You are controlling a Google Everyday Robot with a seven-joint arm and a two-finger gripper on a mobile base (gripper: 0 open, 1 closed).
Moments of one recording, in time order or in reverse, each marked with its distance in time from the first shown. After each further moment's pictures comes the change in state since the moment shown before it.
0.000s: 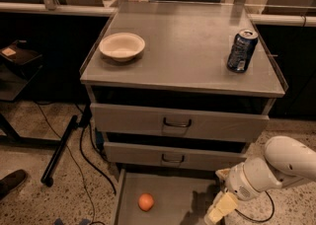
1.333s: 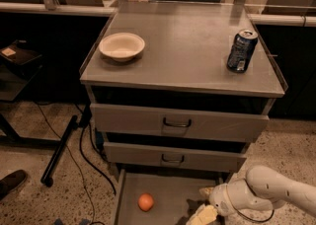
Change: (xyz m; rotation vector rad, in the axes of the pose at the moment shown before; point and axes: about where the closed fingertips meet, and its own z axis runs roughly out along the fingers) arm 0.034 -0.026 0.122 -0.131 -0.185 0.155
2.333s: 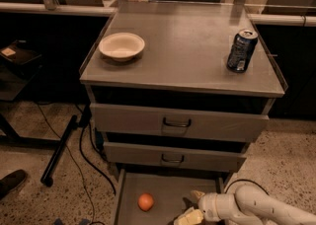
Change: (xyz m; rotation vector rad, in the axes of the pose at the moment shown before) arm 0.017 -0.060 0.073 0.080 -0.208 0.010
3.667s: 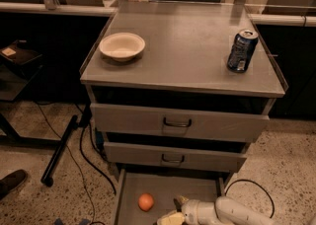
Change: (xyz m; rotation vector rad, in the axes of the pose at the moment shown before) arm 0.029 -0.031 0.105 -0.018 -0.121 0.096
